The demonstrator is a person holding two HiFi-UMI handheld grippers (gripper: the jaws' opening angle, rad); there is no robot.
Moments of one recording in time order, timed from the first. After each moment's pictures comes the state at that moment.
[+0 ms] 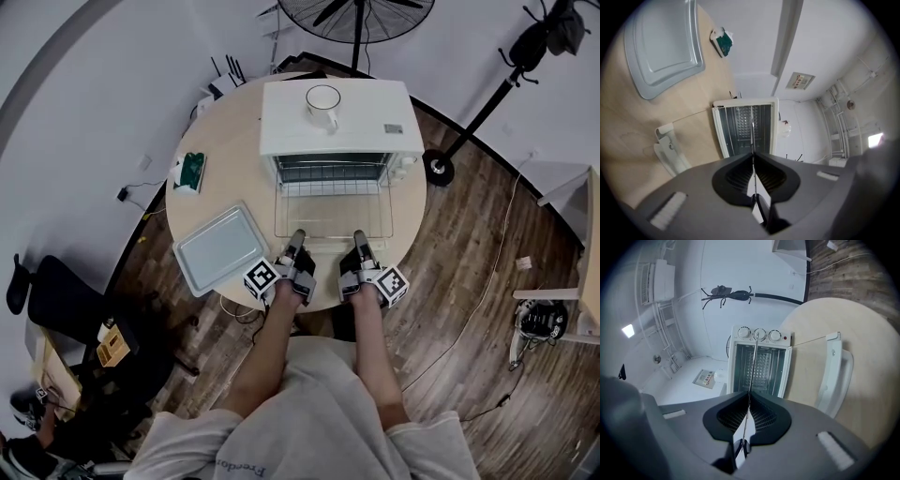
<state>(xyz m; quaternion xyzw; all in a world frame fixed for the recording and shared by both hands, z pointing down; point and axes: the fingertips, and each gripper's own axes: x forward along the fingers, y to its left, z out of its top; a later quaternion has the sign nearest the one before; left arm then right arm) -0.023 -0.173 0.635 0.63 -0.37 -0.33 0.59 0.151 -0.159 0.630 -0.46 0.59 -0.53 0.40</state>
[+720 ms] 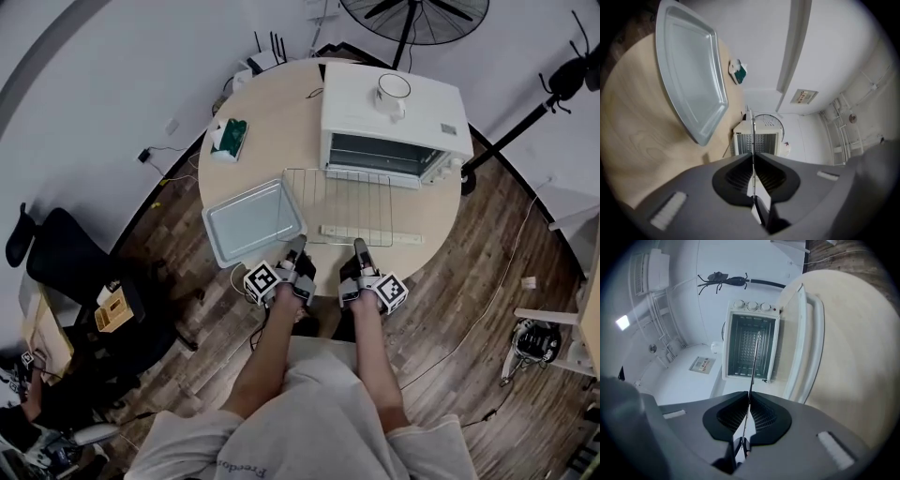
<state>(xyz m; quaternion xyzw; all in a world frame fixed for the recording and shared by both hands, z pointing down) -0.134 -0.106 0.668 0.59 -0.41 -0.36 0.60 0.043 -0.109 0.664 -0.44 0.60 -0.57 0.34</state>
